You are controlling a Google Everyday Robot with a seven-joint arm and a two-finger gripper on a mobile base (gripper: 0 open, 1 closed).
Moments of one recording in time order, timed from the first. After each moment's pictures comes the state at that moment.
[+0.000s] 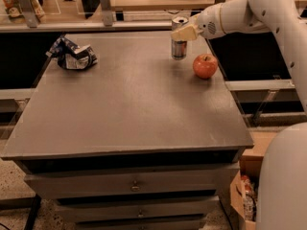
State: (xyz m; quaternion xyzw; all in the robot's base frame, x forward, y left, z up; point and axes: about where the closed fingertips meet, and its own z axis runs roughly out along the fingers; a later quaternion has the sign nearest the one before) arm 0.769 -0.101 0.923 -0.45 0.72 0.24 0.47
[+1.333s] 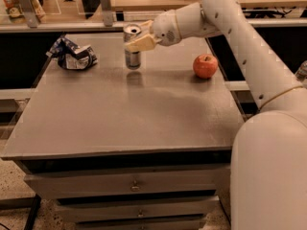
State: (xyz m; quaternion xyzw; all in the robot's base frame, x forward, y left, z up) arm 0.721 0.046 0.919 -0.58 0.58 0.35 0.45
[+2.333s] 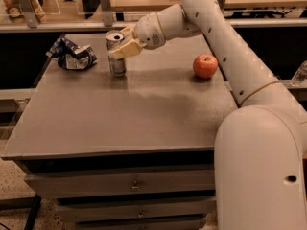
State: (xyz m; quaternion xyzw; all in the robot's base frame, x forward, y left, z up) arm 0.694 0.100 0.911 -0.64 0.53 0.38 0.41
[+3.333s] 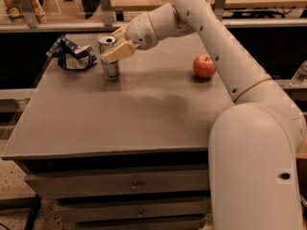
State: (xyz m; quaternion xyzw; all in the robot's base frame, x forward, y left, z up) arm 0.685 0.118 0.910 -0.65 0.52 0.38 0.40
